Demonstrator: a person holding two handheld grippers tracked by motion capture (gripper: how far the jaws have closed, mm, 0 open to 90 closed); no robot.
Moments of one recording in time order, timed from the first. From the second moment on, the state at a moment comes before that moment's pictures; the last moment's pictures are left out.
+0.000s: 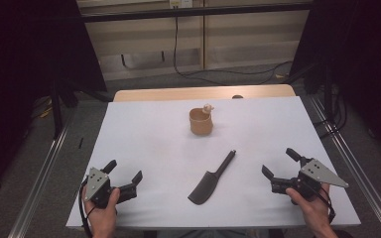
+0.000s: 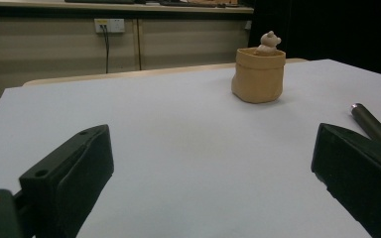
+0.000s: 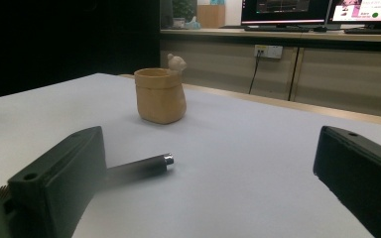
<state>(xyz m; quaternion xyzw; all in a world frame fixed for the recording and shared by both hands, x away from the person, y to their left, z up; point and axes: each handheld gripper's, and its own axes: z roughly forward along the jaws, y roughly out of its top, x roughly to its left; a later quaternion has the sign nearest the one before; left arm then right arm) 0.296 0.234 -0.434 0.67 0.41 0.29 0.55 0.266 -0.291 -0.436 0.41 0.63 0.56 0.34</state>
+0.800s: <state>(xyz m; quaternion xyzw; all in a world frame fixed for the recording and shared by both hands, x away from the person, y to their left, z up) 0.290 0.232 -0.431 0.68 0.39 0.28 0.56 0.288 -0.261 -0.428 0.37 0.66 0.59 0.30</state>
